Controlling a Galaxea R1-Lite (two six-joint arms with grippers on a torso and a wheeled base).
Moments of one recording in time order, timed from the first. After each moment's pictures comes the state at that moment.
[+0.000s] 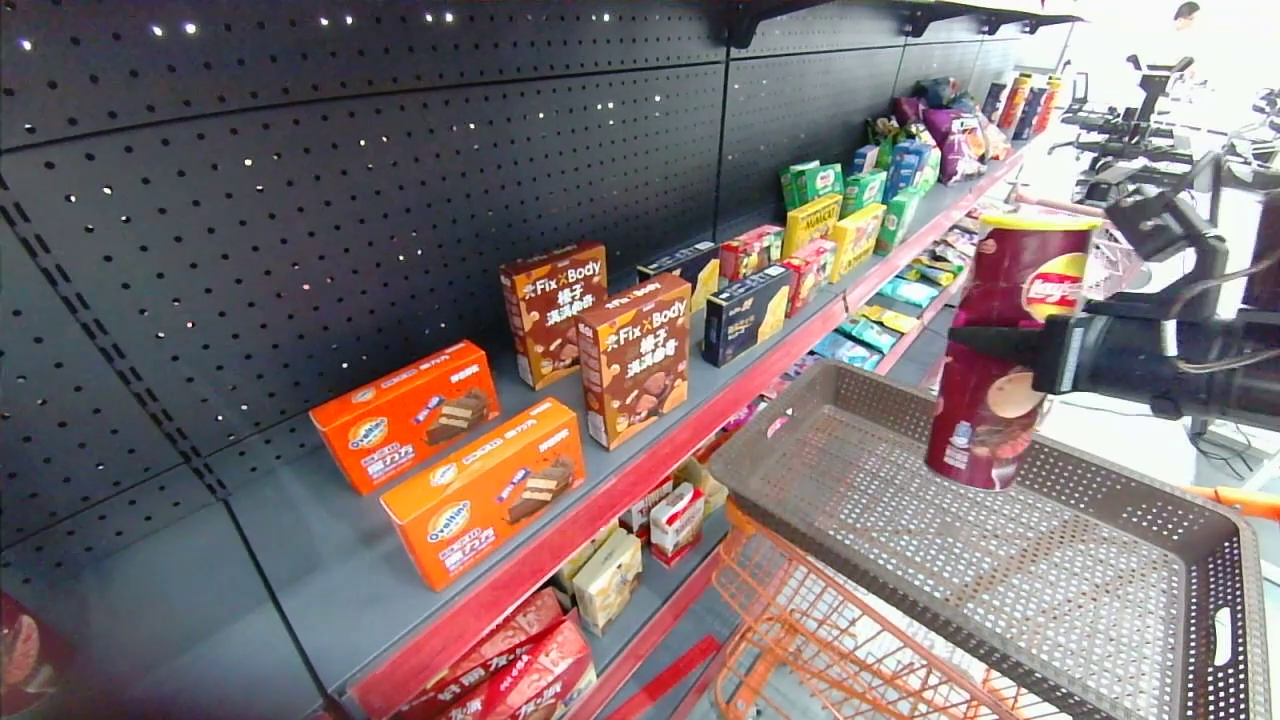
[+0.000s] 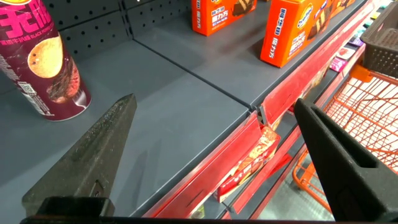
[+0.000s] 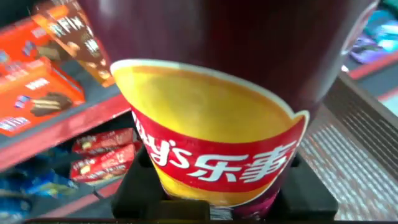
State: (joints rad) left arm 0.00 0.01 0.00 0.00 0.04 0.01; right arm 0.15 1.49 -0.98 -0.32 0.34 0.06
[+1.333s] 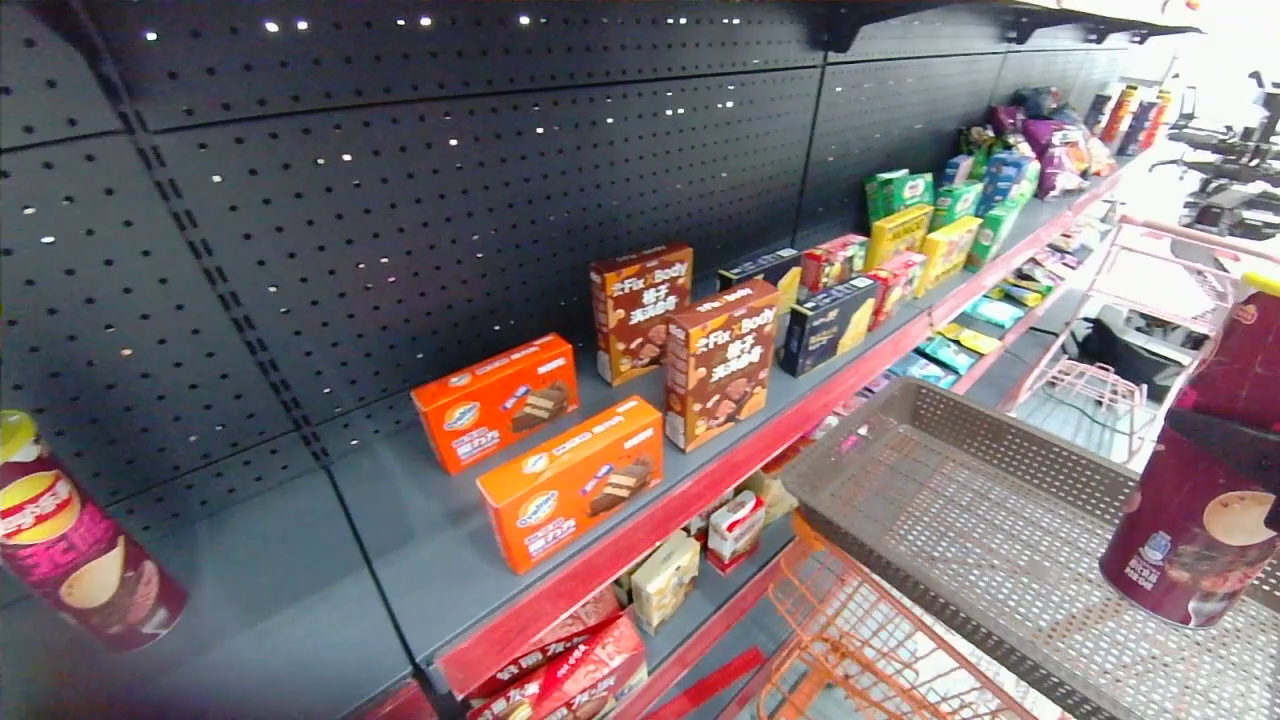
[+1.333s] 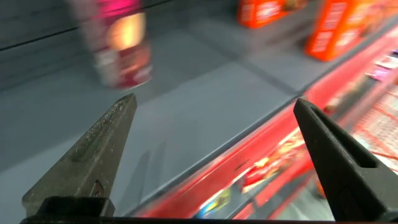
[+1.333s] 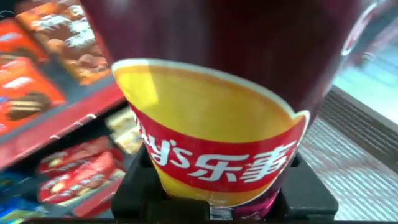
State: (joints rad) left arm 0.00 0.01 0.00 0.00 0.04 0.01; right arm 0.19 1.00 -0.60 -0.28 -0.05 0.09
